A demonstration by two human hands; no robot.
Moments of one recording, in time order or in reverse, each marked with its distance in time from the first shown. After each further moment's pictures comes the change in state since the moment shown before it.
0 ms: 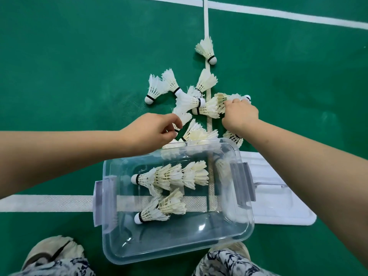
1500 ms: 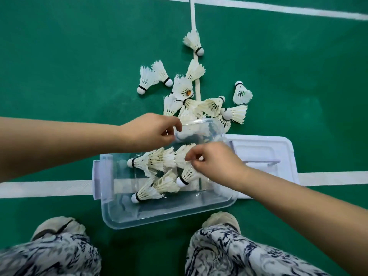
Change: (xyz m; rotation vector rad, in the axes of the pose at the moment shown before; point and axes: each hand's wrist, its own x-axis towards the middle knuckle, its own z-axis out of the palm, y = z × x) left_hand -0.033 0.029 0.016 0.156 -0.123 0.090; right_hand -0.180 -0.028 -0.007 0.577 -0.167 -0.334
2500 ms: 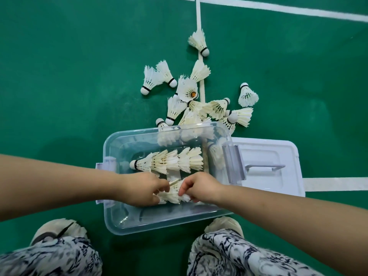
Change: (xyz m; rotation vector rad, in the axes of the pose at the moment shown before) left_hand -0.035 -0.030 0.082 0.091 -0.572 0.009; right_hand 0.019 0.015 0.079 0.336 -0.373 0.290
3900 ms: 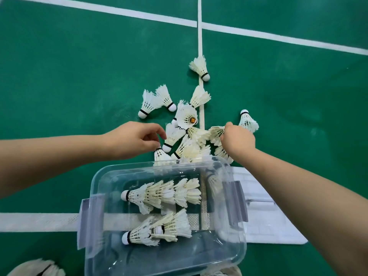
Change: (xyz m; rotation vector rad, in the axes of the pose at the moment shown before) left_hand -0.005 -0.035 -0.129 -0.398 0.602 -0.054; right_hand 0.086 -0.001 -0.174 -0.677 0.777 0.122
